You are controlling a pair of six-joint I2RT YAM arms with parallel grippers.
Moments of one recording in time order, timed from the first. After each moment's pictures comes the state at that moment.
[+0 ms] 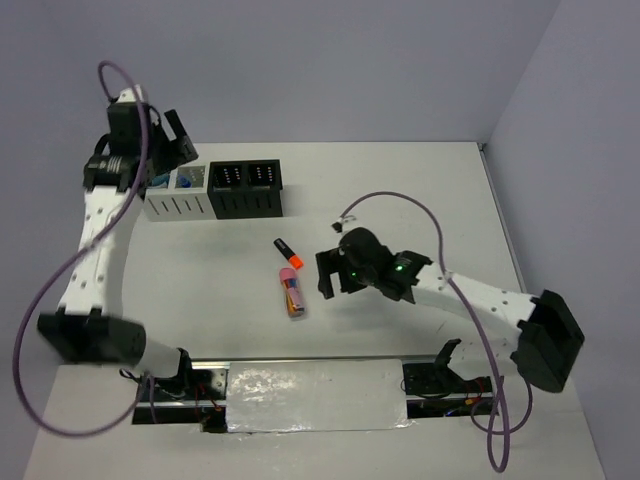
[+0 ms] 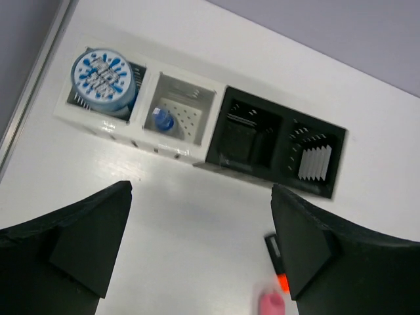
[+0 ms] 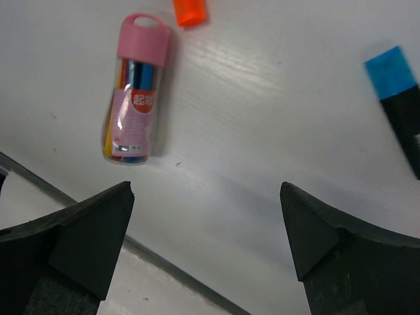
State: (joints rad) left arm 0.01 1.56 1.76 -0.81 -0.18 -0.37; right arm 0.82 1.19 0.82 -0.41 0.08 0.47
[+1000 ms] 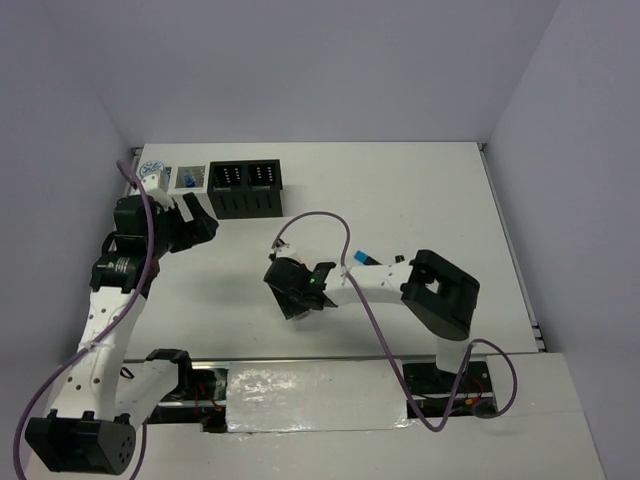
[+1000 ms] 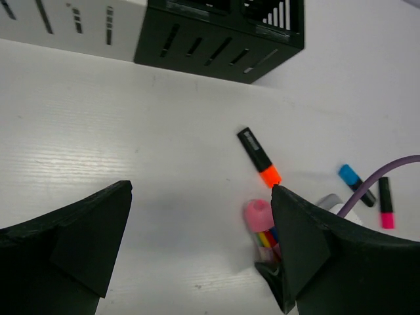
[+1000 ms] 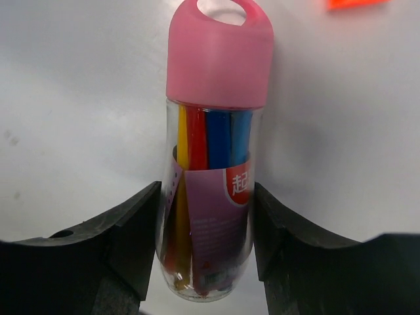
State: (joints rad) left arm -0.02 0.90 0.96 -0.59 0.09 -0.38; right arm 1.13 1.86 1.17 -0.38 0.27 0.56
